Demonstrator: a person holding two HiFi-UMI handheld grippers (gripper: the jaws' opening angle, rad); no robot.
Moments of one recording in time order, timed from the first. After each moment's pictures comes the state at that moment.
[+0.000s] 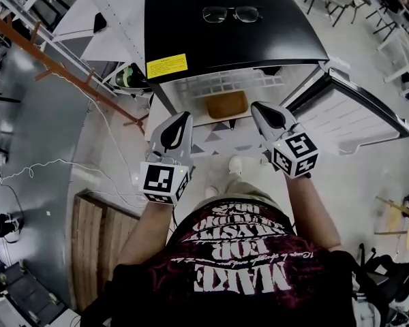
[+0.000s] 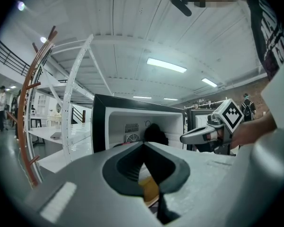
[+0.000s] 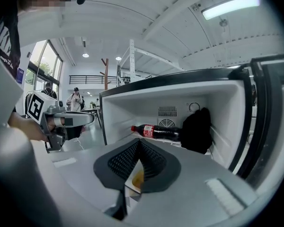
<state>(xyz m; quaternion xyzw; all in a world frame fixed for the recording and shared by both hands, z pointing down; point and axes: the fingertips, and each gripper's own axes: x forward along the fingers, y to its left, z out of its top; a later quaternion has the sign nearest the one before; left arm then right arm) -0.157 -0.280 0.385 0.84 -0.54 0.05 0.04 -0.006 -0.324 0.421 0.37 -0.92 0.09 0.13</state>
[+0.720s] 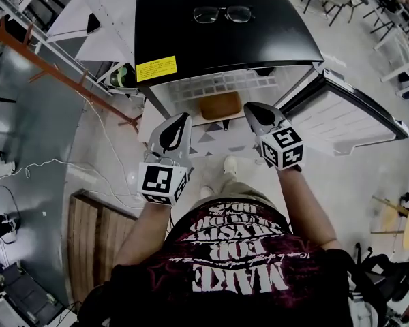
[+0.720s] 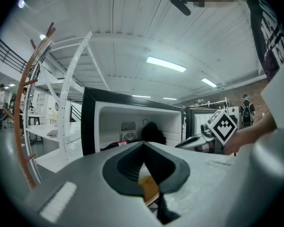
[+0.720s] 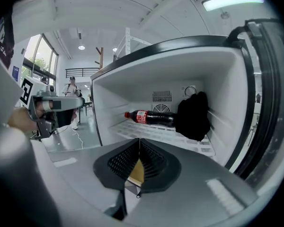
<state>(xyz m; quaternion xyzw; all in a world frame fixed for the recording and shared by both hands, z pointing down) -0.139 -0.286 0.392 0.84 -0.53 0.05 0.05 0.005 -0.346 0.471 0.37 -0.90 0.11 0.18</state>
